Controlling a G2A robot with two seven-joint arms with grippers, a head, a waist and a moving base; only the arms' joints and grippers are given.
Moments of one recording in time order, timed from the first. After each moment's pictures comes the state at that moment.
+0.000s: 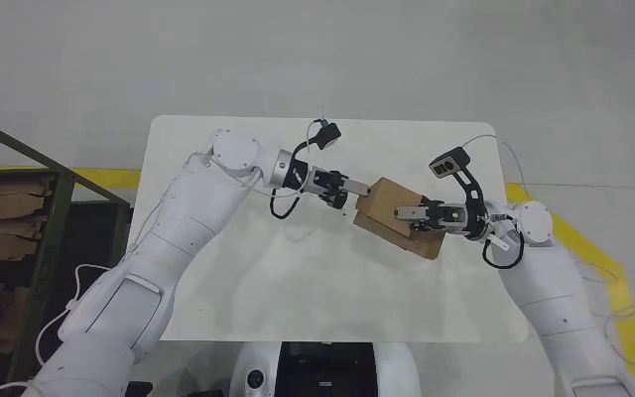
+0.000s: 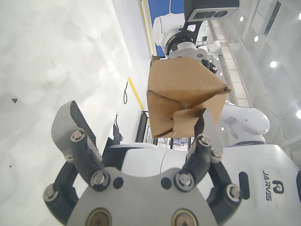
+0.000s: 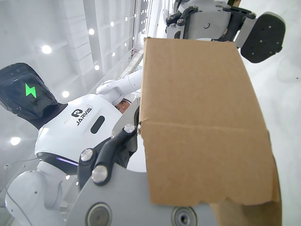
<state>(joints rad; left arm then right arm) 0.66 -1.24 -0.87 -1.14 -0.31 -0.17 -1.32 -1.06 -1.08 1.20 -1.32 0.83 -0.35 1.47</state>
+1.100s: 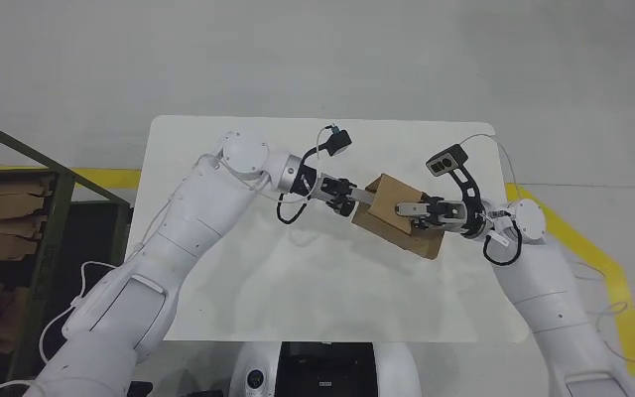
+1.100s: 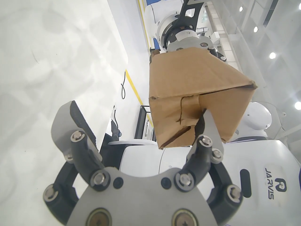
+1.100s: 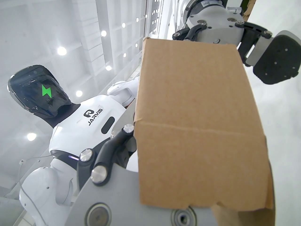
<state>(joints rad) 0.65 -1.26 -0.83 -1.15 -0.33 -0.18 -1.34 -1.04 -1.10 1.18 -1.29 0.89 -0.32 1.50</state>
